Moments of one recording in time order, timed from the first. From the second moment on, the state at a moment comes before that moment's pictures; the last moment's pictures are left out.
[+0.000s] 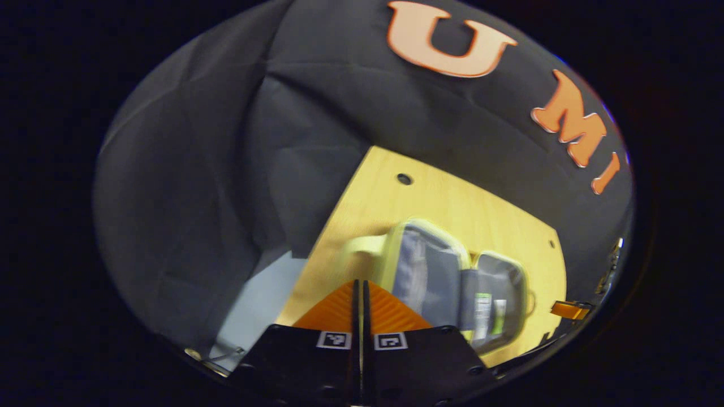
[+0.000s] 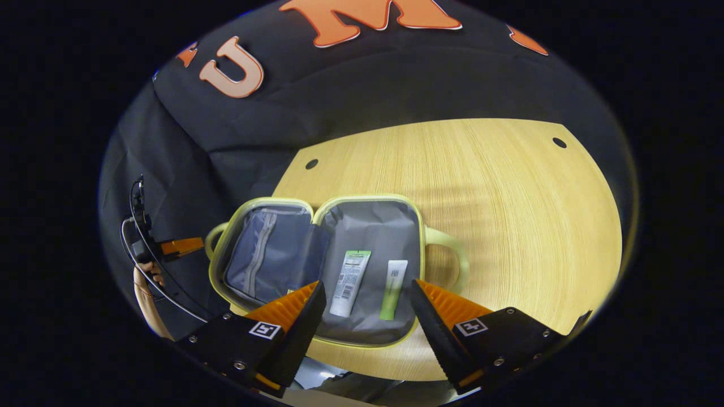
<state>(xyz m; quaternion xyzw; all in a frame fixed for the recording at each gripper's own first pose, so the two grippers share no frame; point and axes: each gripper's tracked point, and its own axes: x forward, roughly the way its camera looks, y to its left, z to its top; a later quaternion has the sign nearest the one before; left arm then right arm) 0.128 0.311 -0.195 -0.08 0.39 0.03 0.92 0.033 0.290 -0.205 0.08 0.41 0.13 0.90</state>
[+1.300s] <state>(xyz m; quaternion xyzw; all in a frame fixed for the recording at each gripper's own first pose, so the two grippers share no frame) 0.141 0.413 -0.372 -0.34 0.42 0.06 0.84 0.006 0.289 -0.213 0.08 0.42 0.08 0.90</state>
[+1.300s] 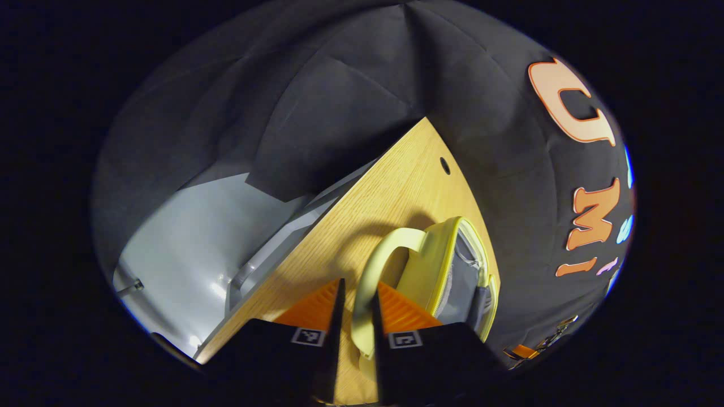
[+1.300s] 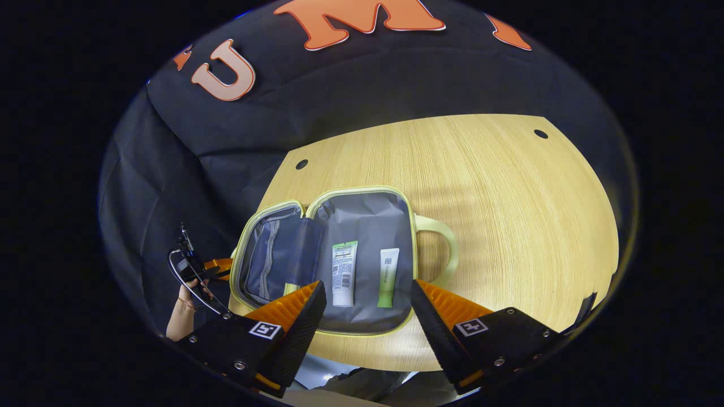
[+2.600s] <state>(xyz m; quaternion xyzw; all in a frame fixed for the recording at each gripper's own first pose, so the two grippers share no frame) 0.159 0.206 -0.127 0.09 0.35 0.06 0.93 0.044 0.150 -0.141 0.05 0.28 0.06 0.96</state>
